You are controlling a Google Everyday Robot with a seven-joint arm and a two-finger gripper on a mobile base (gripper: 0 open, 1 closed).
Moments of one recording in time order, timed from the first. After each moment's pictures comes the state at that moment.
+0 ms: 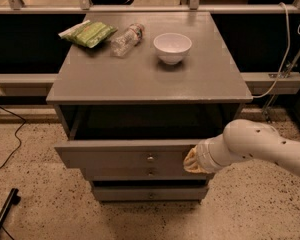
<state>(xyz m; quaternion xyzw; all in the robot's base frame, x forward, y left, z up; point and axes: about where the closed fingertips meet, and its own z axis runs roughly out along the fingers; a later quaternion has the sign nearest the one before) 0.512 -0.137 0.599 -0.77 0.58 0.02 0.26</state>
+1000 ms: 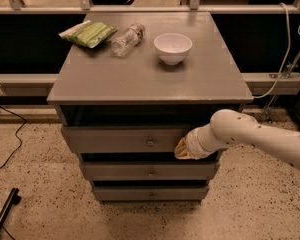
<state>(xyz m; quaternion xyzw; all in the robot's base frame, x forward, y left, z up) 0.585 -0.115 0.574 -0.76 0.58 0.03 0.28</state>
